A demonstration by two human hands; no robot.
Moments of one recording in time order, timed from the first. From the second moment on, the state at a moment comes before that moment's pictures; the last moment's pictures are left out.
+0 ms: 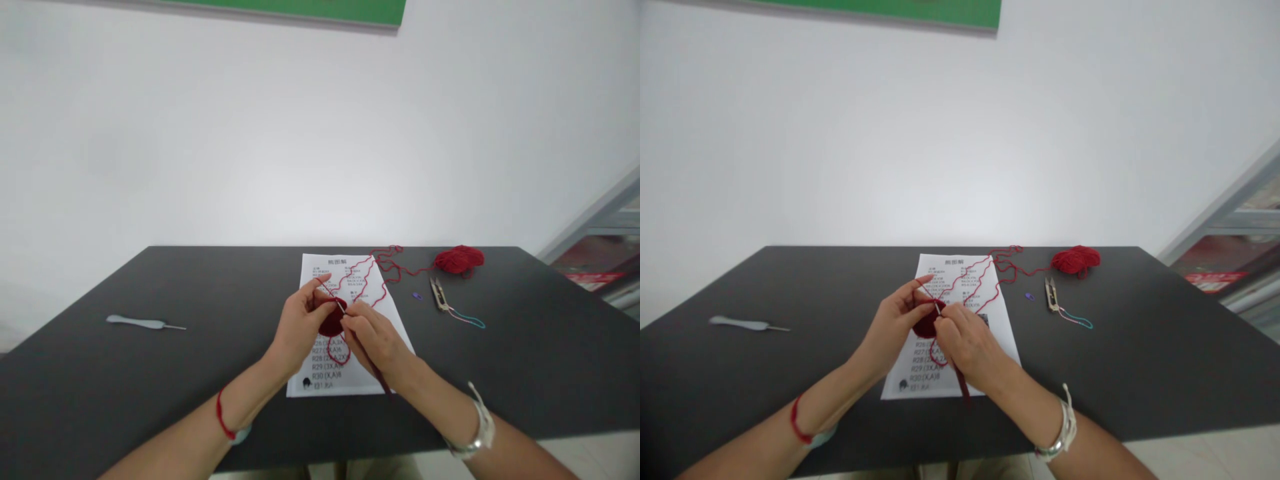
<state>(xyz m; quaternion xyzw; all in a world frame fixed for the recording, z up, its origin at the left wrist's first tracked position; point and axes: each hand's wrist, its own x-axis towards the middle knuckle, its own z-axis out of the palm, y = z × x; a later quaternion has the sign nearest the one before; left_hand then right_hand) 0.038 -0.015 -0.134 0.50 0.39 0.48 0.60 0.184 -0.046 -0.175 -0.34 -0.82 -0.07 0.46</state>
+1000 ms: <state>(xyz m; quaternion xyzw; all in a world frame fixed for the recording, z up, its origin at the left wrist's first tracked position) 0.027 -0.005 -0.133 0.71 0.41 0.45 0.36 0.201 -0.047 -0.157 -0.36 -0.69 0.24 0.58</state>
